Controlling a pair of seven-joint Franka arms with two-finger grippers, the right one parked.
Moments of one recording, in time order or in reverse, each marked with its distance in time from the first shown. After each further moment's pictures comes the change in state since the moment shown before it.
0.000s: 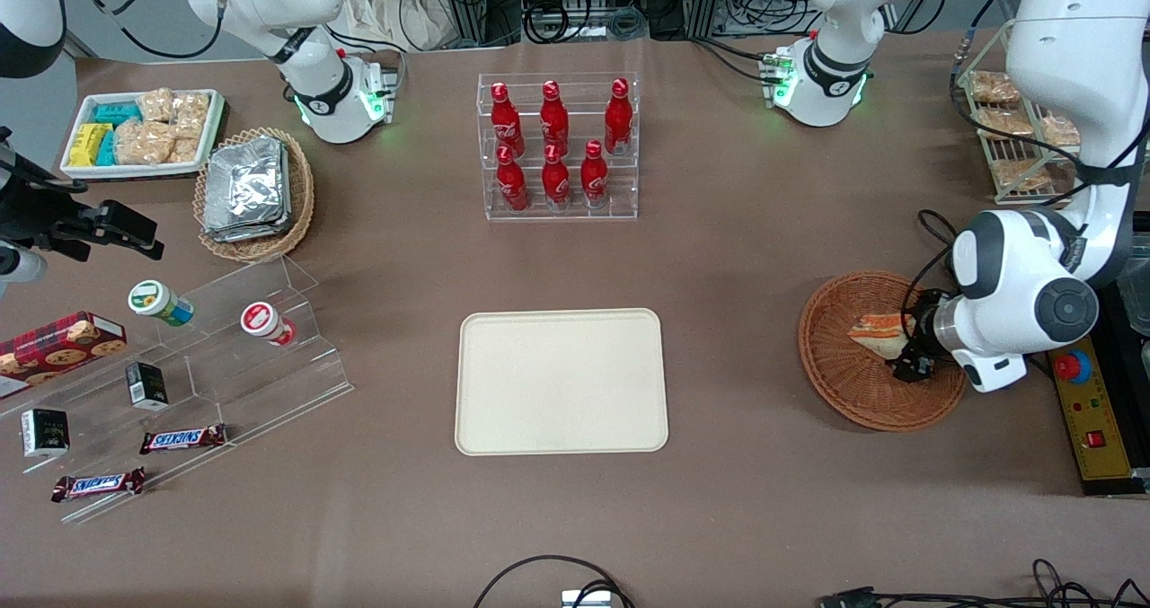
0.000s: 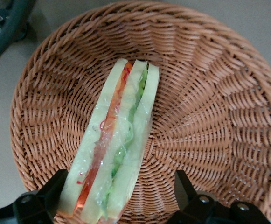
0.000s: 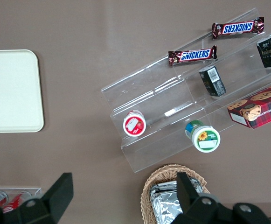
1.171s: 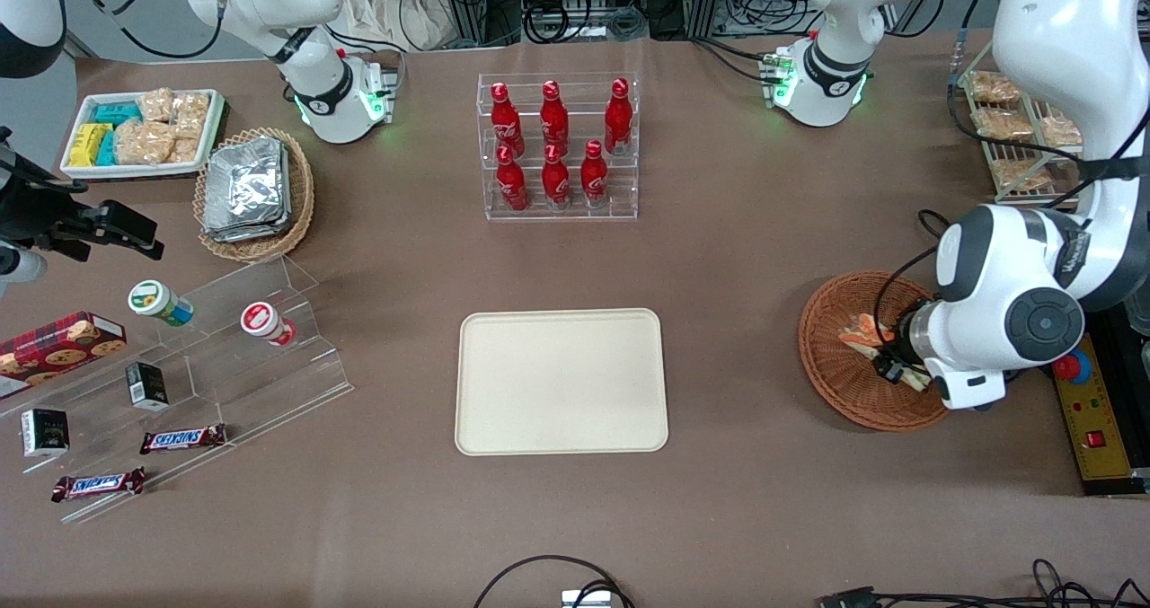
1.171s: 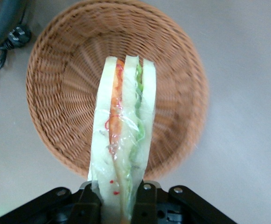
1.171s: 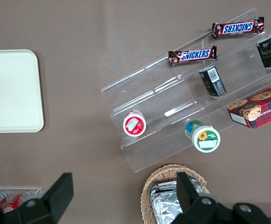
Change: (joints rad) arm -0.064 0.001 -0.145 0.306 0.075 -0.333 -0.012
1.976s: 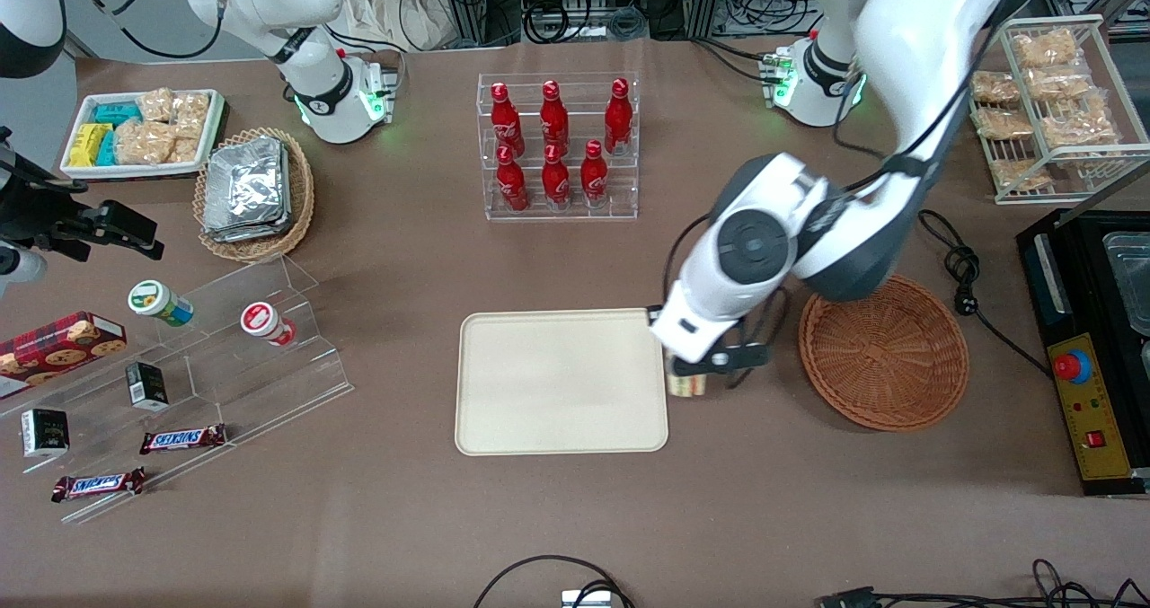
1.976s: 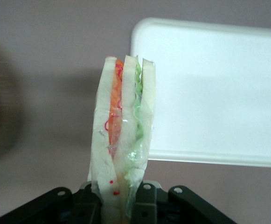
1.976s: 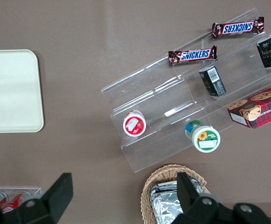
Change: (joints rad) arm -0.308 0.213 -0.218 0.230 0.084 0.043 0.437
